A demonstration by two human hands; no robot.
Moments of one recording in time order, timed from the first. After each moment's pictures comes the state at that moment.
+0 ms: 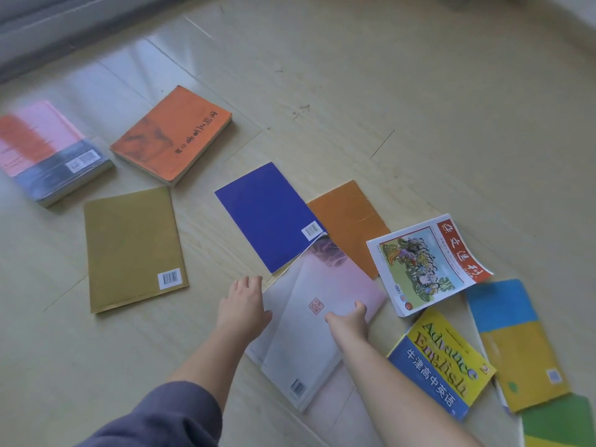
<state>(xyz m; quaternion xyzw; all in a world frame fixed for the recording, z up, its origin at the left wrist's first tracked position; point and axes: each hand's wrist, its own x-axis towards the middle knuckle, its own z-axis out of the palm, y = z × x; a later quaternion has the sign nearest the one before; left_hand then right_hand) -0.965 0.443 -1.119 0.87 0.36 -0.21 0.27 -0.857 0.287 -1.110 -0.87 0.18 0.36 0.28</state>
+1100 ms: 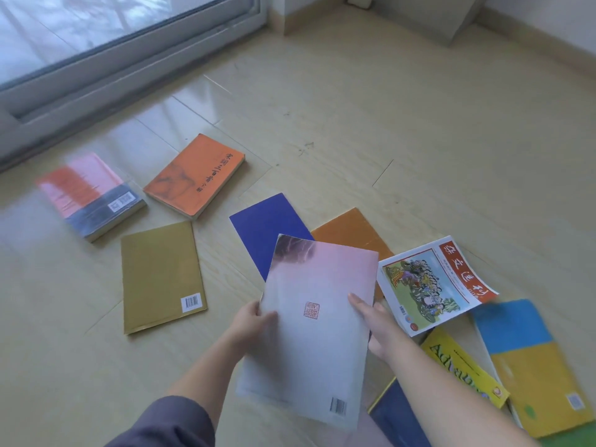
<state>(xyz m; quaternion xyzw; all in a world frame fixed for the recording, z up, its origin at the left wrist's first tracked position) -0.968 0.453 -1.077 0.56 0.51 -0.10 0.65 -0.809 0.276 -1.065 -0.63 0.18 0.45 0.60</state>
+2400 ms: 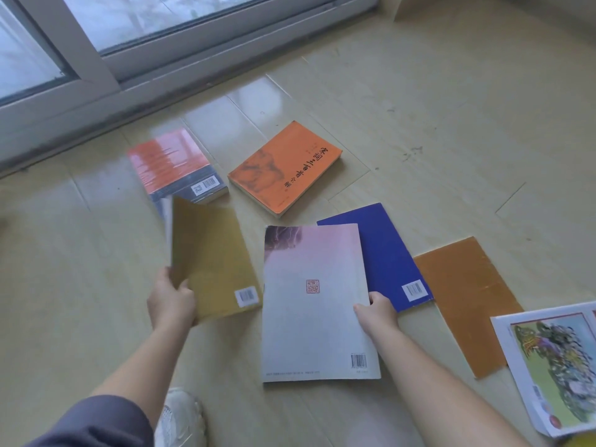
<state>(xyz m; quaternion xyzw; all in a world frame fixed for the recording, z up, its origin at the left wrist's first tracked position) -1.104 0.661 -1.133 0.55 0.75 0.17 0.31 -0.850 0.470 -1.152 -0.89 -0.07 0.39 0.24</state>
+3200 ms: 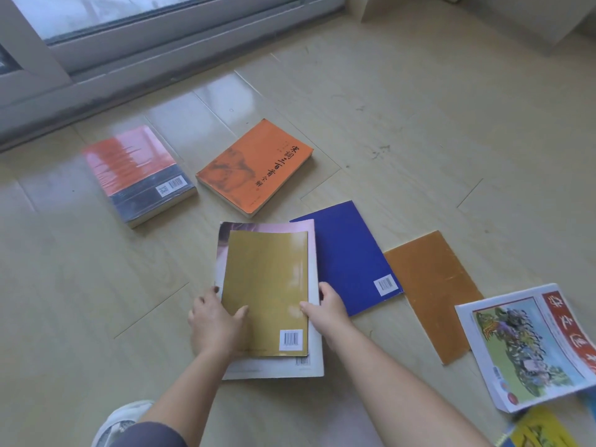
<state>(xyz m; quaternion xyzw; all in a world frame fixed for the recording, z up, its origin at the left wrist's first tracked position) -1.041 0.585 -1.159 0.65 0.67 0.02 0.34 -0.882 0.484 -1.140 -0.82 -0.10 0.46 0.33</state>
